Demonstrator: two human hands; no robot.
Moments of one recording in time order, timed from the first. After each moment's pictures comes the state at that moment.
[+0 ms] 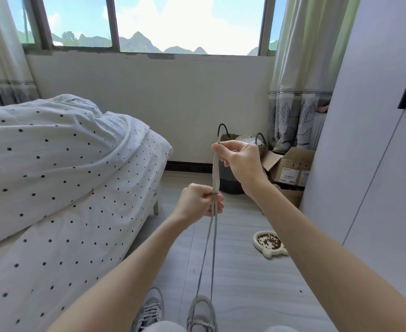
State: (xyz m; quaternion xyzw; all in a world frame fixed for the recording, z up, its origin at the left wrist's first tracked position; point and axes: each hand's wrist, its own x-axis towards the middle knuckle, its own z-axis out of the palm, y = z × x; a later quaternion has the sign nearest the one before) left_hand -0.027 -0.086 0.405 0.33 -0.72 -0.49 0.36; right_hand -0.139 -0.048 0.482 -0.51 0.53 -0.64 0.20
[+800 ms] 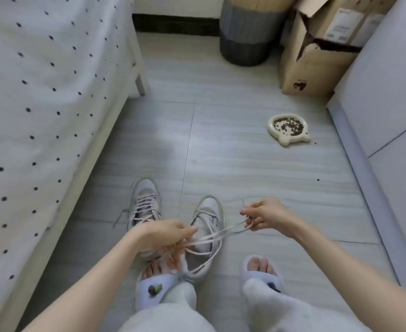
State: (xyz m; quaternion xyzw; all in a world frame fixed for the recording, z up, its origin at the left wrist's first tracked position) left_hand 0.023 -0.105 0.106 0.46 -0.63 -0.58 -0.24; right_hand -0.221 -0.030 0.091 -0.27 0.72 -0.26 0.58
